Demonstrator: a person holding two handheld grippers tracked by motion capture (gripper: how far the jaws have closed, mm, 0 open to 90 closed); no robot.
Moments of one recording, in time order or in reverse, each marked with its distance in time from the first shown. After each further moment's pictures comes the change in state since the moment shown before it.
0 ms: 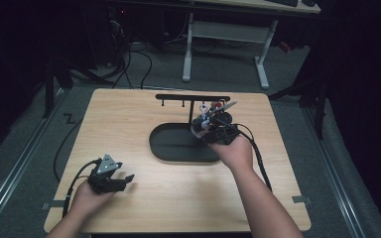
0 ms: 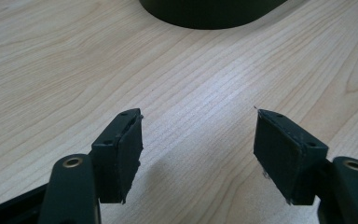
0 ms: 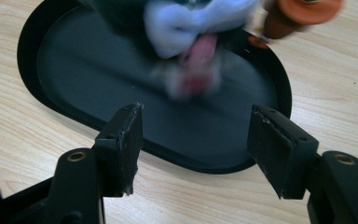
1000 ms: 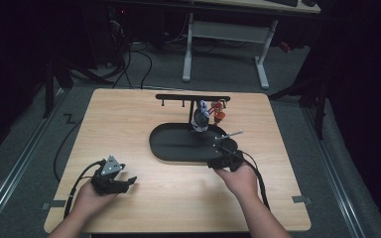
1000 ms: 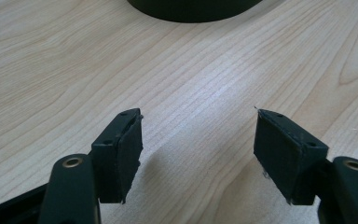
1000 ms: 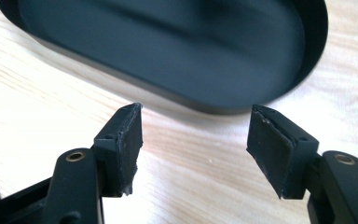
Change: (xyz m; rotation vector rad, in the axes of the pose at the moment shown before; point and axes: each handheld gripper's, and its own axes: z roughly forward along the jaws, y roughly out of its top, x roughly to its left) left arm -0.007 0.001 0.006 0.024 -0.014 0.029; right arm -0.003 -0.079 0.023 -0.031 0.021 -0.006
